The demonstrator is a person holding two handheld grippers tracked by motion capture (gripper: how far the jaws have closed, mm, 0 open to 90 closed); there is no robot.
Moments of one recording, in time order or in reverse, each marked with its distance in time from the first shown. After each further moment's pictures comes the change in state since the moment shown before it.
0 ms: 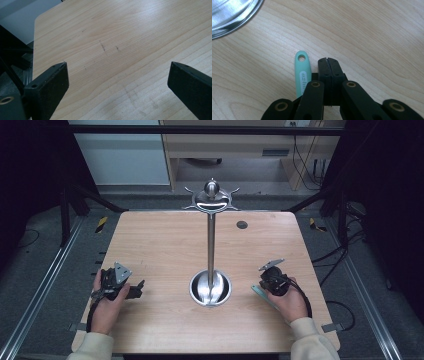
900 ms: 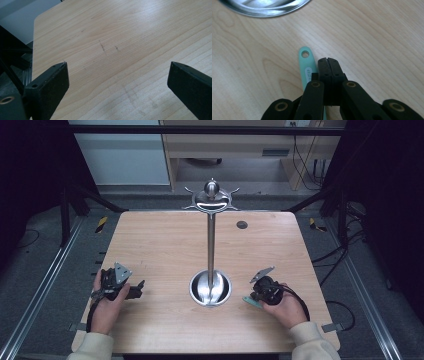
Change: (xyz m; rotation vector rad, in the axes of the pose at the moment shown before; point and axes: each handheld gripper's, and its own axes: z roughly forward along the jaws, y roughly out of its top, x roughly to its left) left arm 0.000 0.000 0.000 0.000 -0.003 0.000; right arm 0.032 -0.006 -0.006 0.040 0.169 -0.173
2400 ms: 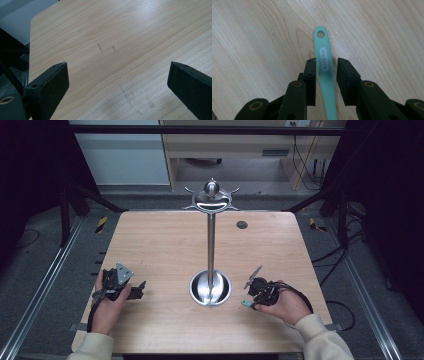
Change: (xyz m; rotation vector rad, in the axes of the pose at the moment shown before) left arm -0.004 0.000 0.002 0.007 -0.012 0.016; right arm 0.012 0.017 -0.012 0.258 0.084 -0.152
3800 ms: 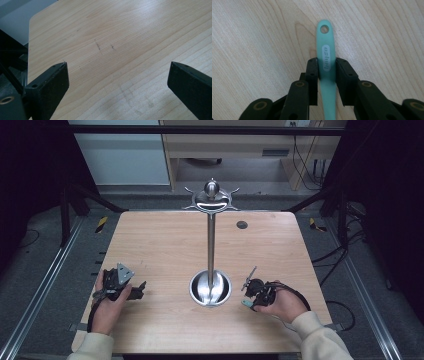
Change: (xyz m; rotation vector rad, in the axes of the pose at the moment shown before) left arm 0.000 0.000 0.001 0.008 -0.004 0.009; right arm 0.001 0.007 0.009 0.075 0.001 -0.023
